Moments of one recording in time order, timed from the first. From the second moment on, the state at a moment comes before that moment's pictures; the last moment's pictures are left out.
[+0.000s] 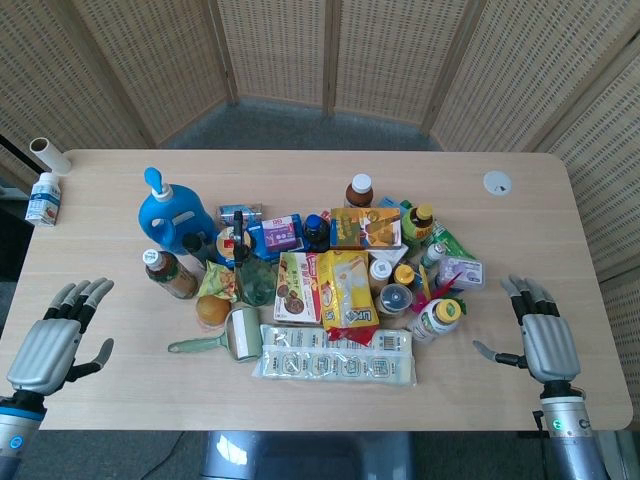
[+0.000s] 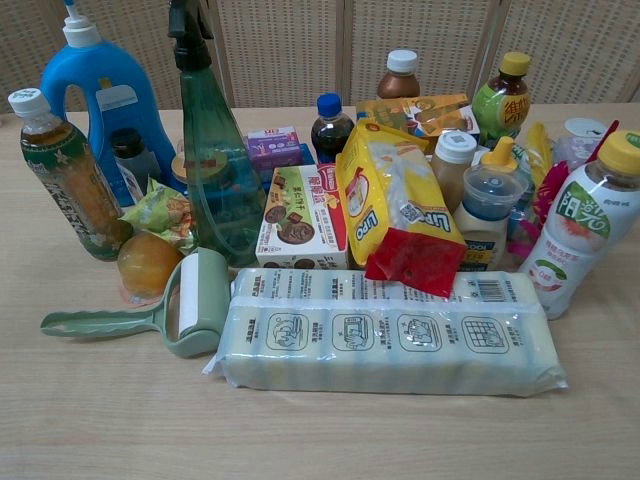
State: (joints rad) left arm -0.16 -0.98 0.00 -1.98 1.46 1.32 0.10; right arm 0.18 -1.26 0.10 -1.67 -1.39 1.38 -0.13
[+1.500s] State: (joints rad) left arm -0.43 -1.60 -0.21 -1.18 1.27 1.01 -0.68; right arm 0.13 -1.17 0.07 -1.80 -1.32 1.38 -0.18
